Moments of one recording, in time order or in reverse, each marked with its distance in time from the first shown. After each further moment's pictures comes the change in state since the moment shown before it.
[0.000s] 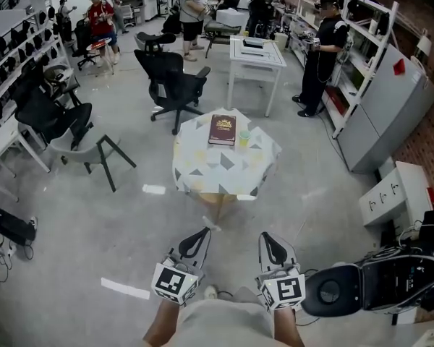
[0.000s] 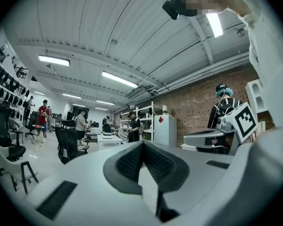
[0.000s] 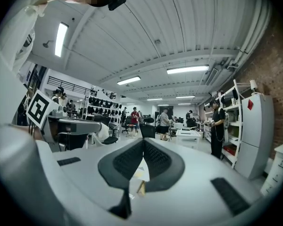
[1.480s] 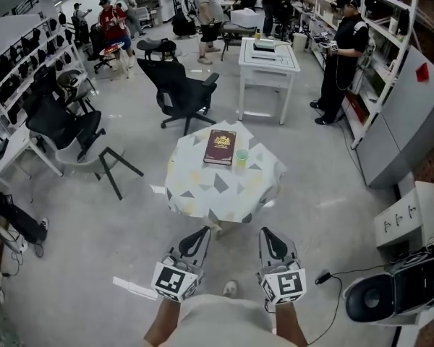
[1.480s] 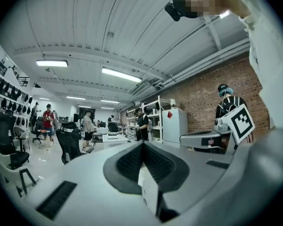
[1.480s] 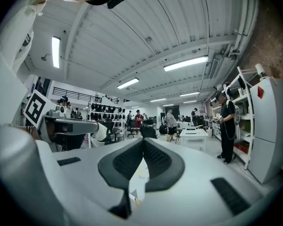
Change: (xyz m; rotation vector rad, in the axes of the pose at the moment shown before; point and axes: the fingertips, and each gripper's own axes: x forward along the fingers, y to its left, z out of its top) left arm 0.175 0.009 0.008 0.047 0.045 0.102; right arm 0.112 -0.160 -0.007 0.074 -0.031 0.108
